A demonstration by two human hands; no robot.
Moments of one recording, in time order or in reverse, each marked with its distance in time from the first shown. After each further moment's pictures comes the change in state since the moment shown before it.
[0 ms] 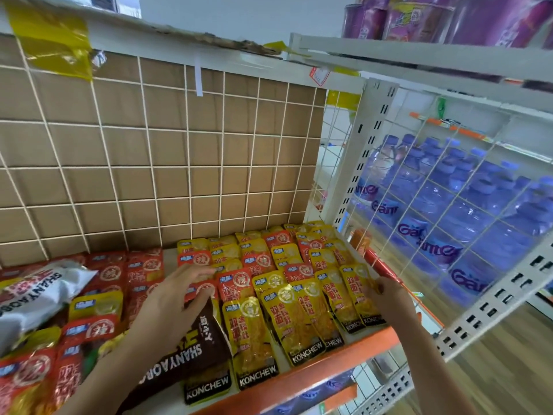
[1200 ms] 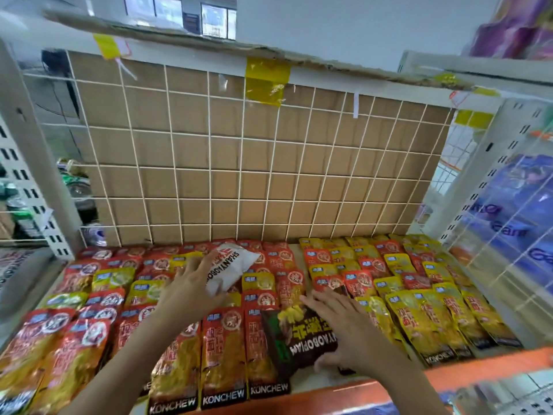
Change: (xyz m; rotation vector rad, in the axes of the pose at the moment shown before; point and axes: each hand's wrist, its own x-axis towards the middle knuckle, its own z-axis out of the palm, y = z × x) left_hand -0.063 -0.137 -0.140 0.418 -0.163 -0.486; right_hand -0.173 -0.227 0.100 -0.482 -0.462 -0.894
